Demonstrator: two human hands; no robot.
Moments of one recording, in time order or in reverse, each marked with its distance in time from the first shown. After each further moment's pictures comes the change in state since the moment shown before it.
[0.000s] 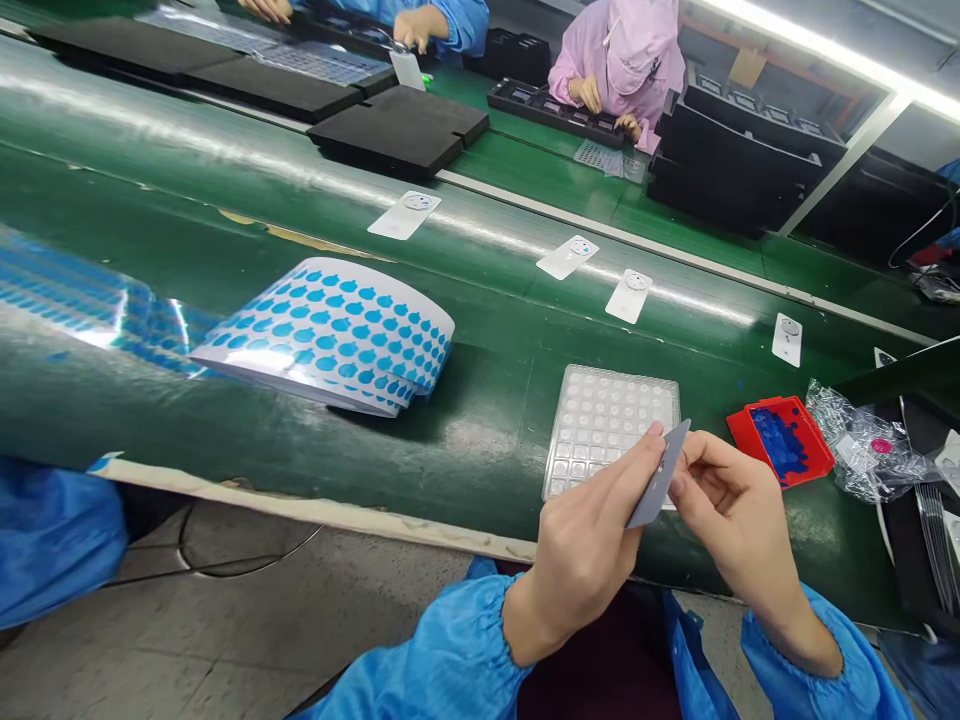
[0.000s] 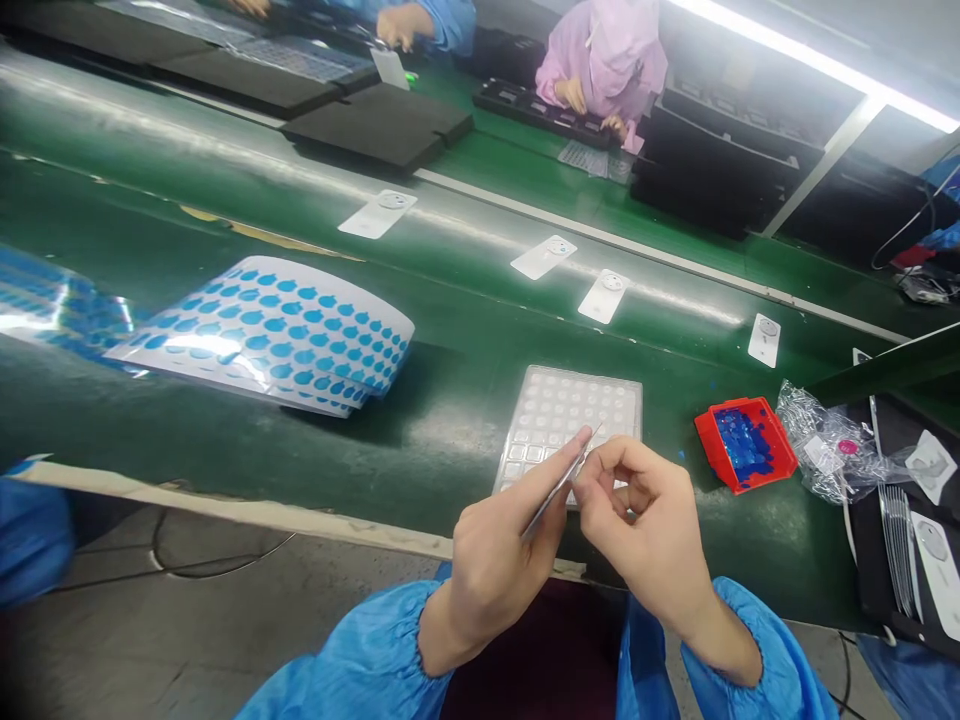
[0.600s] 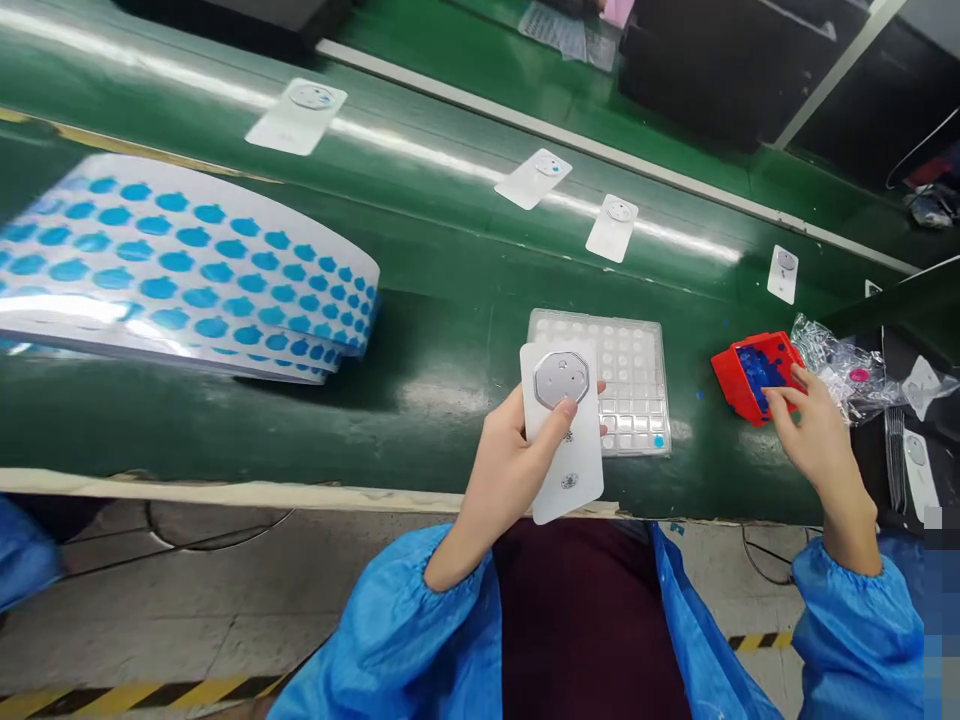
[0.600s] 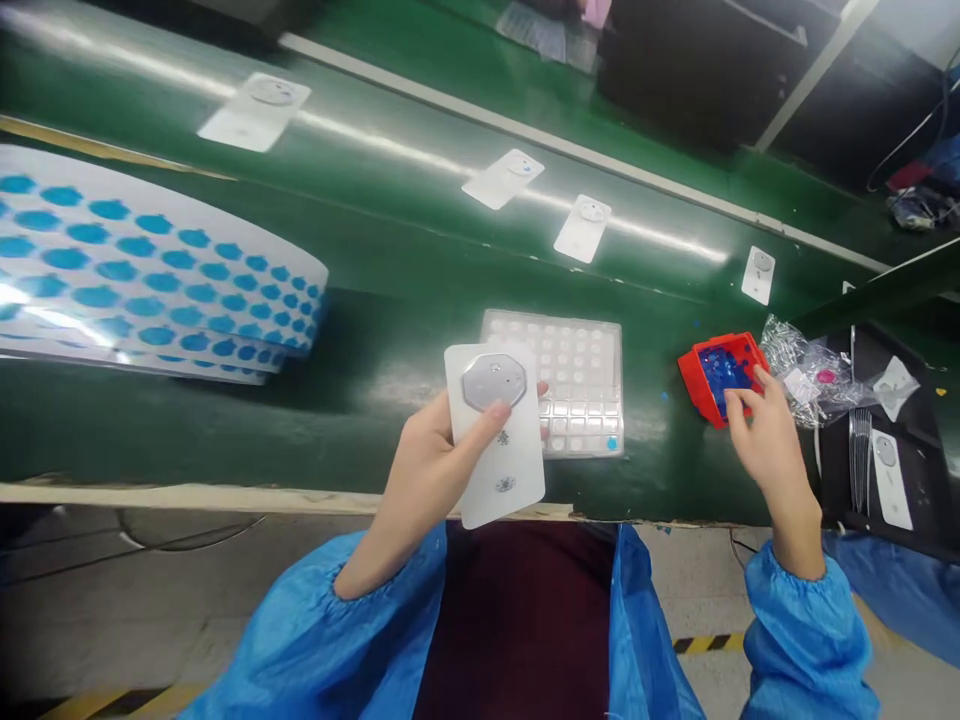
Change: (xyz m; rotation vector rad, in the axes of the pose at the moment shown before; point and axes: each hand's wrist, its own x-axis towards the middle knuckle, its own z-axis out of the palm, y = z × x) left_hand 0.020 -0.025 -0.024 -0.407 -0.014 -0.665; right_hand -0.032 0.123 -0.187 -1.159 0.243 0.091
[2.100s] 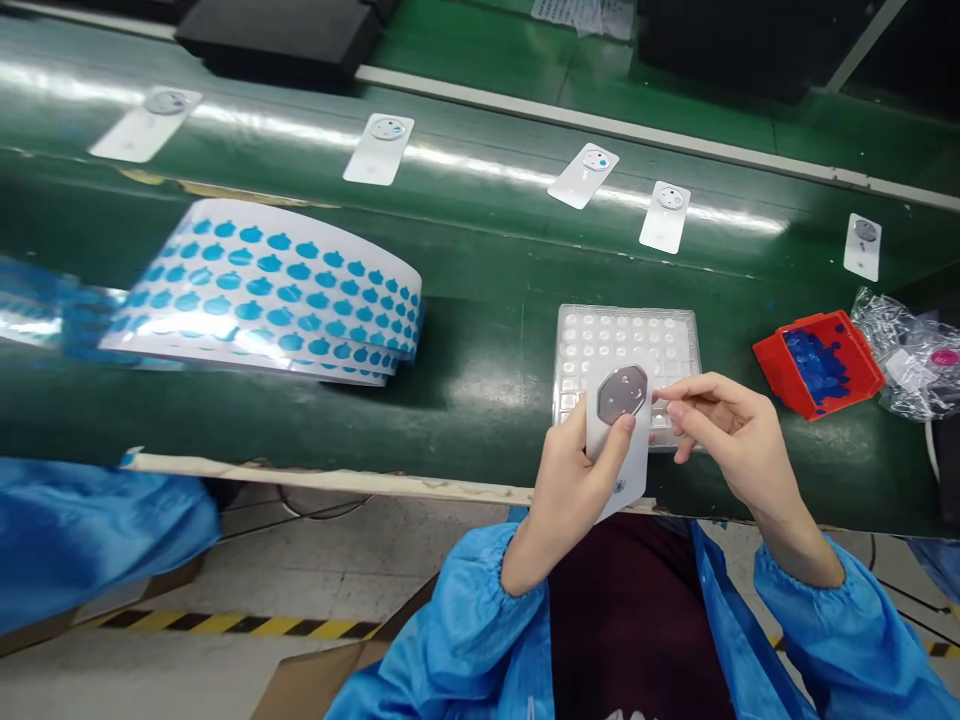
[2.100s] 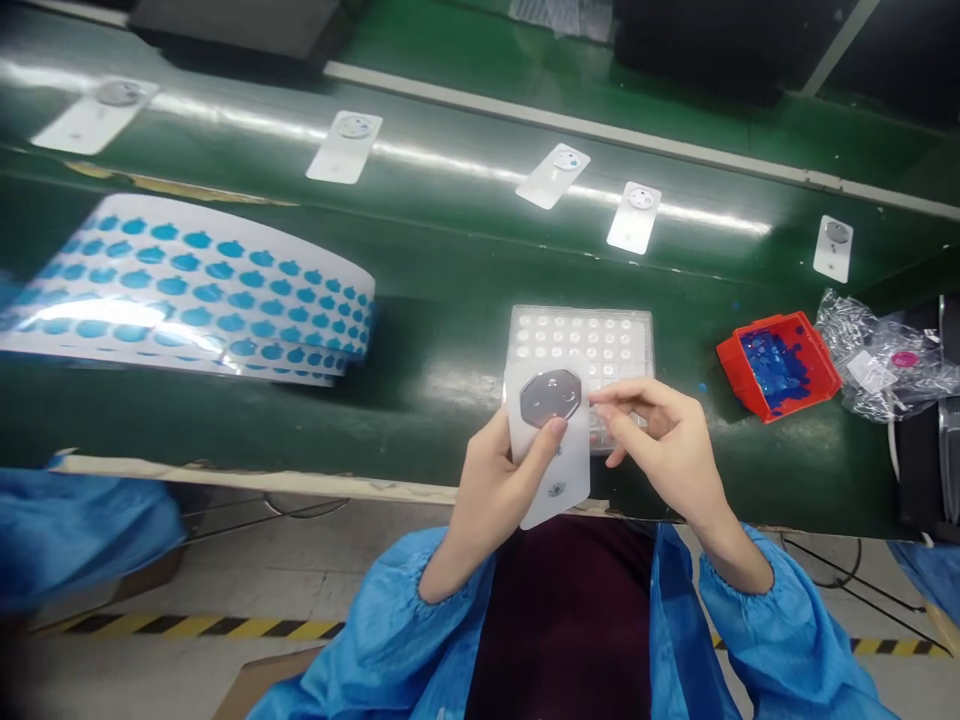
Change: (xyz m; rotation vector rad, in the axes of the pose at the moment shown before) left_hand -0.011 -0.013 0.015 0.189 -0.003 0.170; right_hand -0.005 -0.198 0.004 1.268 -0.373 0.236
